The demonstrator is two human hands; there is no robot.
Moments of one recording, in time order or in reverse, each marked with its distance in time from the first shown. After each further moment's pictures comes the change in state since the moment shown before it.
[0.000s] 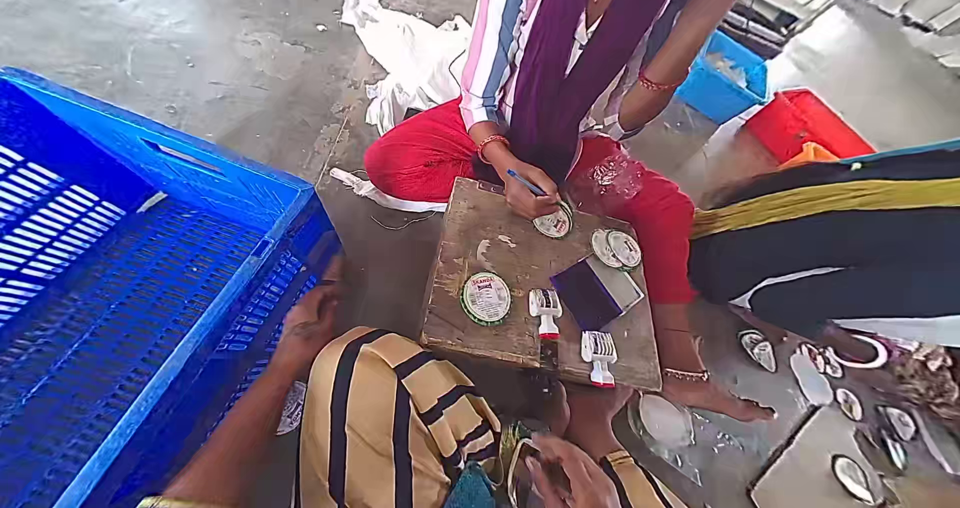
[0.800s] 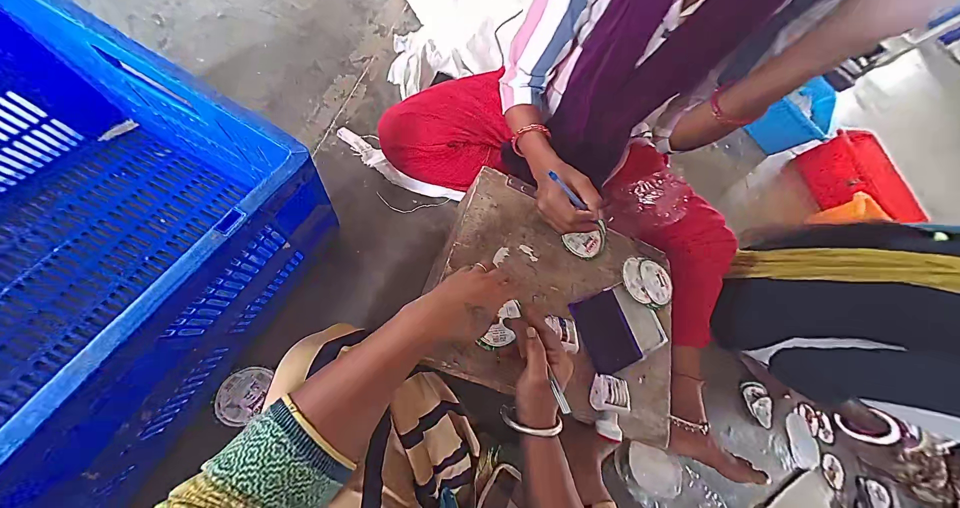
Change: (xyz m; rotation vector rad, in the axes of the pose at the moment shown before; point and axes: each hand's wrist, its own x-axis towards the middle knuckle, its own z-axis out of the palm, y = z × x) left_hand 0.058 0.180 0.074 0.256 -0.614 0.636; right_hand 0.172 0.007 0.073 0.876 0.315 0.223
